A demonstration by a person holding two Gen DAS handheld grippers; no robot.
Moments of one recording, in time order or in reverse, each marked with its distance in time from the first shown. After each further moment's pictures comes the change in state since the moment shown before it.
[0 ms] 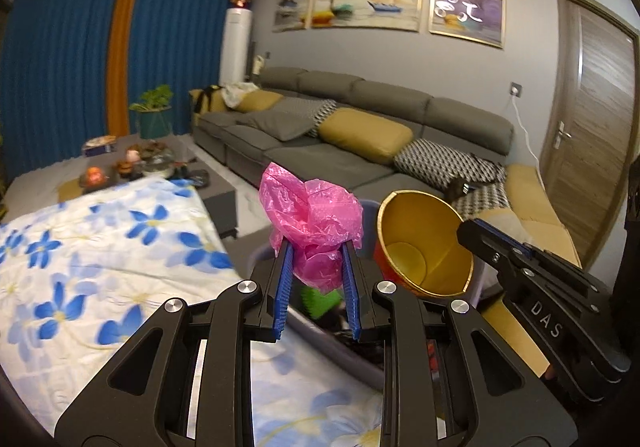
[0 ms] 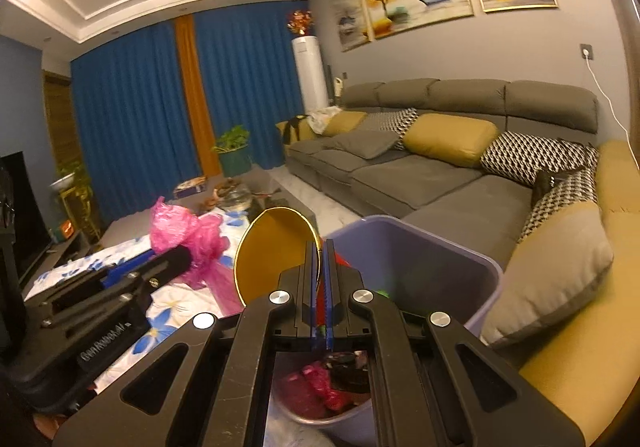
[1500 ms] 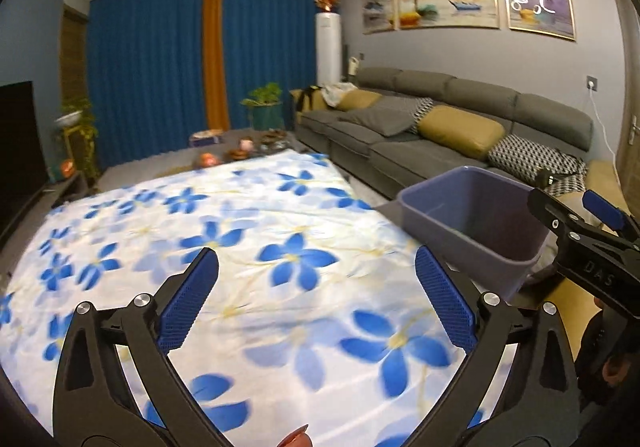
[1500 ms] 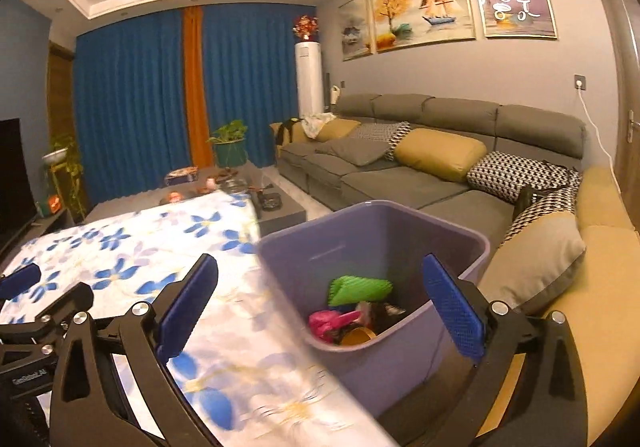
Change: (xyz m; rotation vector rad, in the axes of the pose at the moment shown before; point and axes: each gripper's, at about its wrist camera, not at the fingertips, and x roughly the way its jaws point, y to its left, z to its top) left arm -0.145 0.052 -0.070 -0.033 -0.020 0.419; right arm -0.061 0.063 -0.045 -0.112 -0.046 -0.045
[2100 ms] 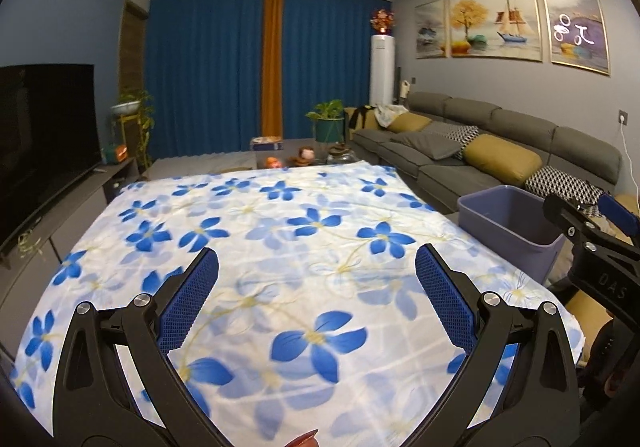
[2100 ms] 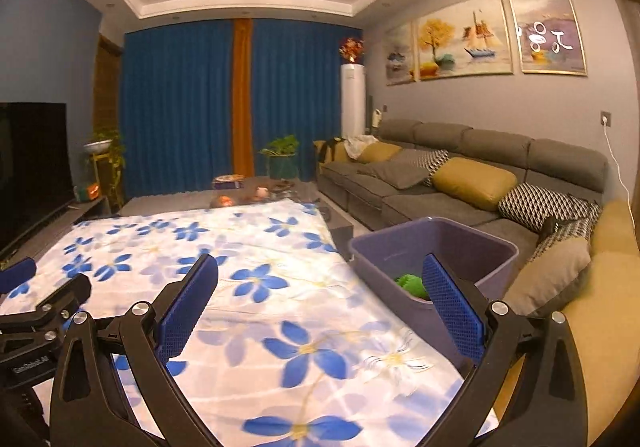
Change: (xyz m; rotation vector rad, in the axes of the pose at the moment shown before) left arm -0.117 0.091 -0.035 -0.114 -0.057 0.150; right arm -0.098 0.089 -0.013 -0.096 -0.079 0.121
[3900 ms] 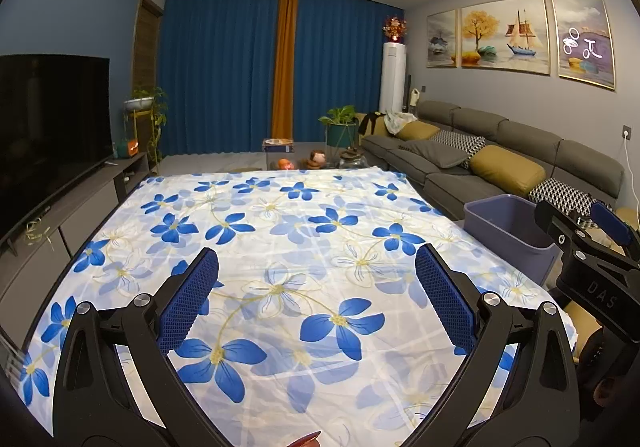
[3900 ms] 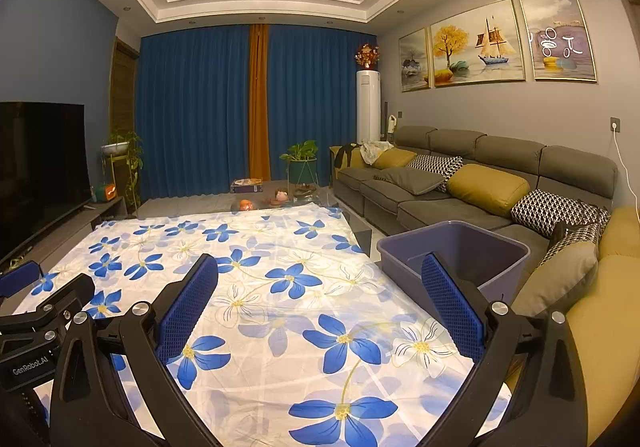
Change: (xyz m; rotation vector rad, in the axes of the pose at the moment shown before) left arm -0.031 0.024 -0.002 -0.033 -0.018 0.017; right arm -0.026 0.024 0.003 0.000 -0.006 0.039
